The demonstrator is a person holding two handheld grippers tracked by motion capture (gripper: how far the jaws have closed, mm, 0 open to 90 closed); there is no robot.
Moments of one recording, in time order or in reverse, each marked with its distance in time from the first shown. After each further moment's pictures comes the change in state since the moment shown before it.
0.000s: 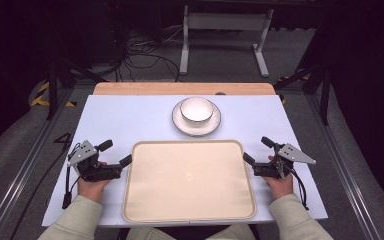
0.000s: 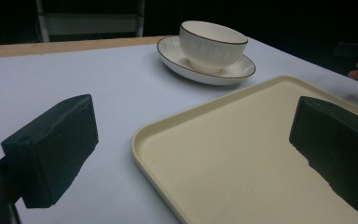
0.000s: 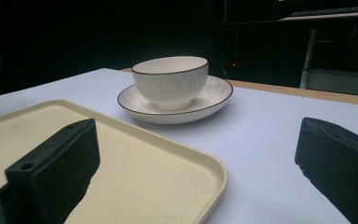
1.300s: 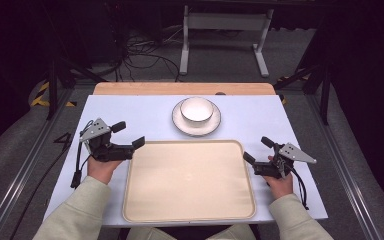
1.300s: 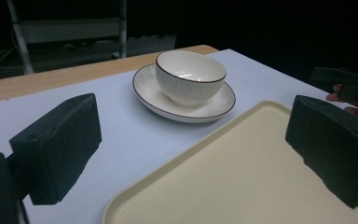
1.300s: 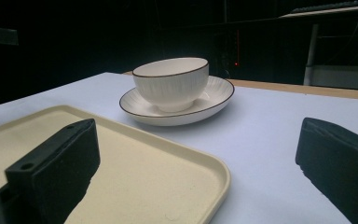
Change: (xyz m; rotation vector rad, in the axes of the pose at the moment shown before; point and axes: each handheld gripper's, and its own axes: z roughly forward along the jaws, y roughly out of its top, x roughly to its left) left arm -0.014 0.060 0.037 0.020 -0.040 0.052; right arm -0.001 0.000 0.001 -0.006 0.006 0.039
